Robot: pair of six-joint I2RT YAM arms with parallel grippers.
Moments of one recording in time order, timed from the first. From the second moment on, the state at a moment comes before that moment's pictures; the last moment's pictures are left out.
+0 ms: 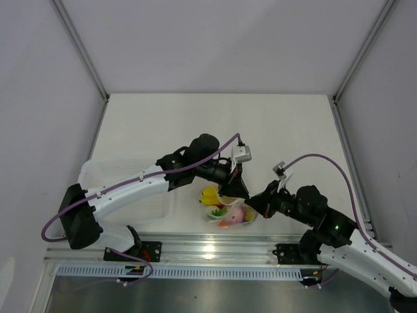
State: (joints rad) left arm -0.96 1.40 1.15 -0.22 0.75 -0.15; right arm 0.92 0.44 0.51 -0.31 -0.11 0.57
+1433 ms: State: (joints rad) left arm -0.96 1.19 1.13 -0.56 0.53 -0.09; right arm 0.88 0.78 0.90 -0.49 -0.26 0.34
